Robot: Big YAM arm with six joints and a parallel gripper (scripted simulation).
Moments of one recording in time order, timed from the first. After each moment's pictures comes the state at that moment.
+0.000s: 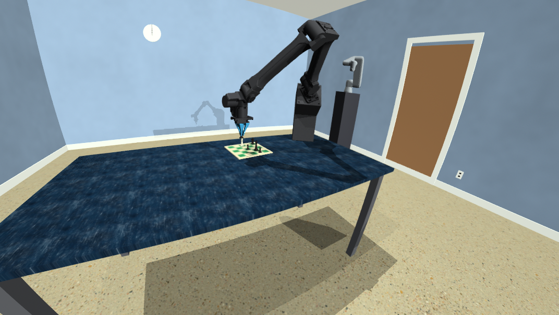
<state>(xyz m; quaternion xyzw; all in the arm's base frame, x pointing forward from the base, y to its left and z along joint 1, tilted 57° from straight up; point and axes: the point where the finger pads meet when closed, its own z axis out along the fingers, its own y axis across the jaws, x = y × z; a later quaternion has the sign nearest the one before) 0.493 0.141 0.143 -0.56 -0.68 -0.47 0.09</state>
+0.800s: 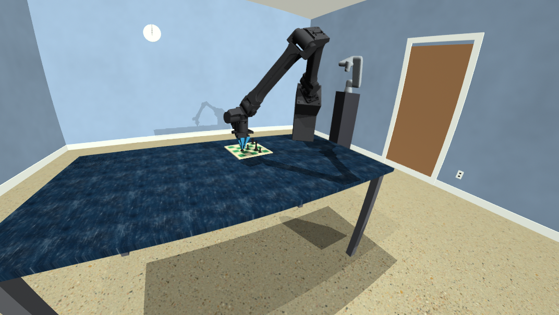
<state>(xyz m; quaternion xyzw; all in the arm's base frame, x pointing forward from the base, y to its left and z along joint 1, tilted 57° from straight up) 0.518 0.195 0.100 -0.56 -0.68 -0.46 0.09</state>
